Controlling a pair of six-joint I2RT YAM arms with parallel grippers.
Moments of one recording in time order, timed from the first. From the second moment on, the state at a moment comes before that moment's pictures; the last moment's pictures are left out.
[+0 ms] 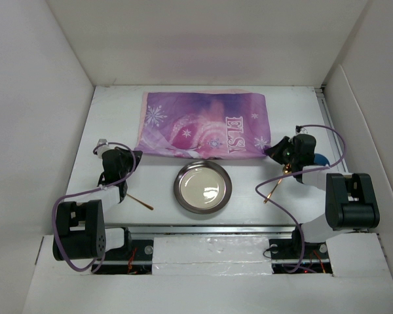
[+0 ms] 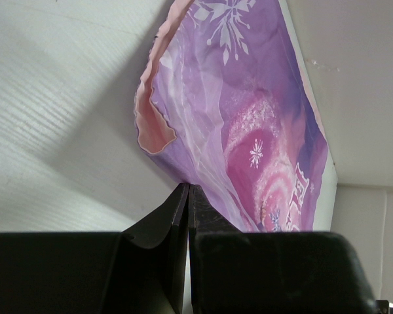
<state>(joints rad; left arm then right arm) 0.04 1.28 0.34 0.53 0.08 -1.02 -0.02 1.51 0.57 0.42 -0.34 0.61</state>
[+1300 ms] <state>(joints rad) -0.02 0.69 0.81 -0.10 0.36 -0.63 0.49 1.34 0.32 0.44 -0.40 0.58</state>
